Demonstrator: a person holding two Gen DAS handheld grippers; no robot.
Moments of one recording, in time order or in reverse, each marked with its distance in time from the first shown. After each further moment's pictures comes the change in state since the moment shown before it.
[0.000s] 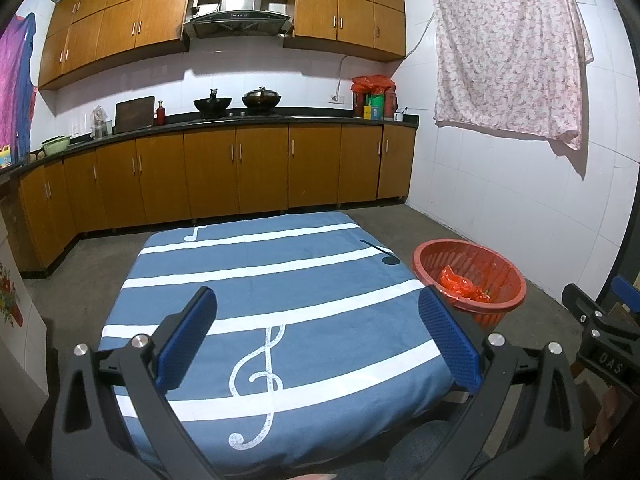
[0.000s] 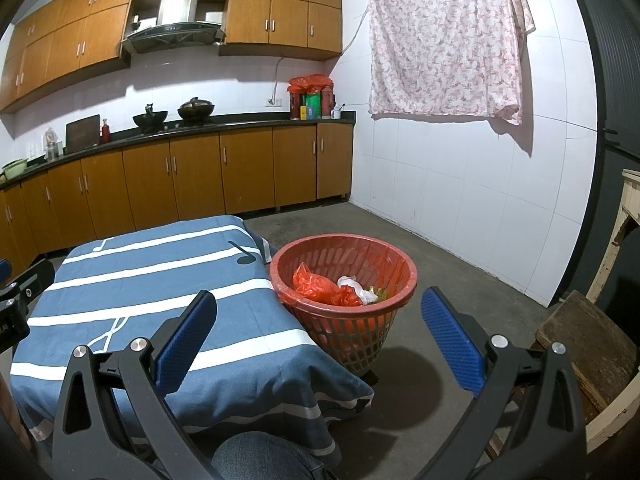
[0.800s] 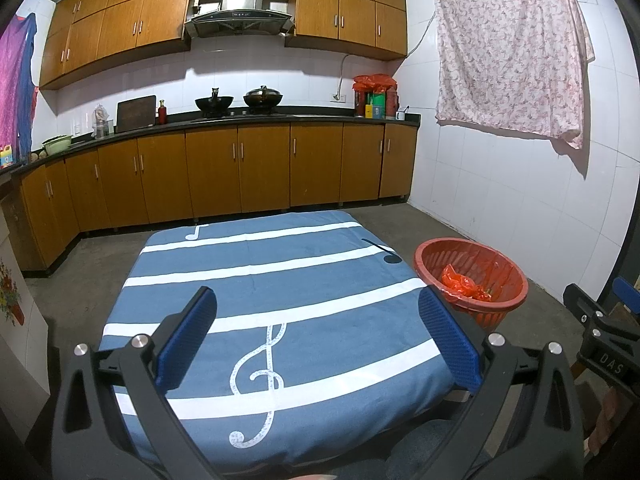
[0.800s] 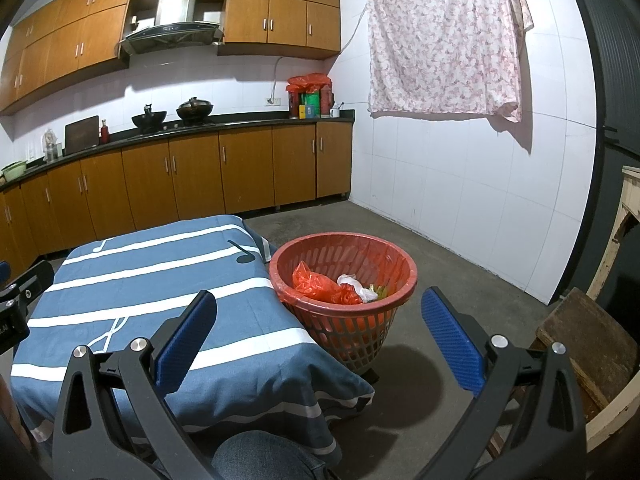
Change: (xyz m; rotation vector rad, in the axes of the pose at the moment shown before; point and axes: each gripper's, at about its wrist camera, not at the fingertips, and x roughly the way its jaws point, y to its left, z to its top) left arm 0.001 0.002 0.001 0.000 0.002 0.000; right arm 0.000 -0.002 0.000 0.001 0.001 0.001
